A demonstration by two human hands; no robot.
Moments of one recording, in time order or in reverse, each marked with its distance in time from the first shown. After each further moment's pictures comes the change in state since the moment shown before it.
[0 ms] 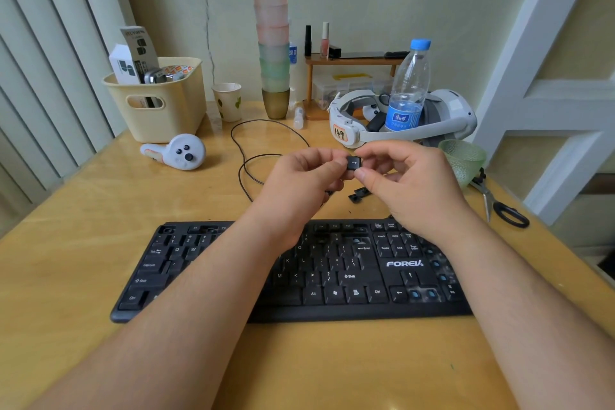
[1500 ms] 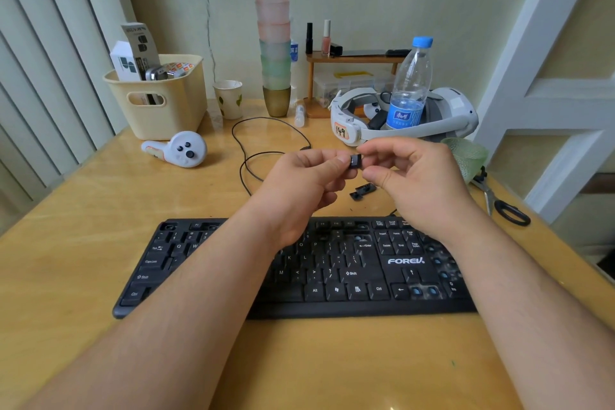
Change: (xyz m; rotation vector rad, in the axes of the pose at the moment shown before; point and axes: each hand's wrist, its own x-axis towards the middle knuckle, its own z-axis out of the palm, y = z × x) left_hand 0.006 -0.006 -0.004 -0.092 -0.040 -0.086; right_hand 0.001 -0.002 -0.003 0.058 -0.026 0.025
